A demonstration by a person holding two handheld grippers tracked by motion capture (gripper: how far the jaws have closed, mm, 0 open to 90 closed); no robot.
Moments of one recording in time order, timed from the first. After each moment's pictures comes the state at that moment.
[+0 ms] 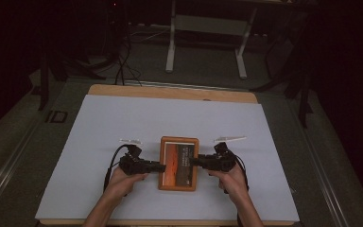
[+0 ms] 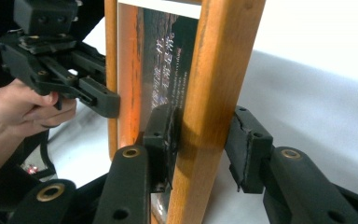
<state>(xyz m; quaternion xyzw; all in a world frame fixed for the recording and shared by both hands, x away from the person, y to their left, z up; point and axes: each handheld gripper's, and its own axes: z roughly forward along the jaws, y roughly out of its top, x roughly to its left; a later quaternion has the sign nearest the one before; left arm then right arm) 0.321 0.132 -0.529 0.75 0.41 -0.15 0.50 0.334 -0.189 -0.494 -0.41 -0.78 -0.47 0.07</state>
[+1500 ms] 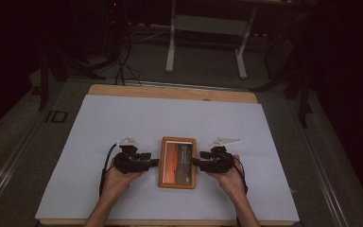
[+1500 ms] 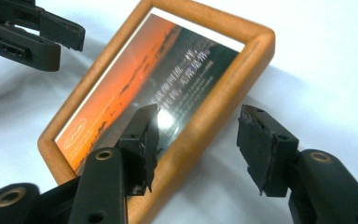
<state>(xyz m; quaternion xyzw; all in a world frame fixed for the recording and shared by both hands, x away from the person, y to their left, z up) 0.308 0.142 -0.513 0.76 0.44 0.02 0.47 0.327 -0.181 -0.497 -0.39 -0.82 -0.42 -0.07</state>
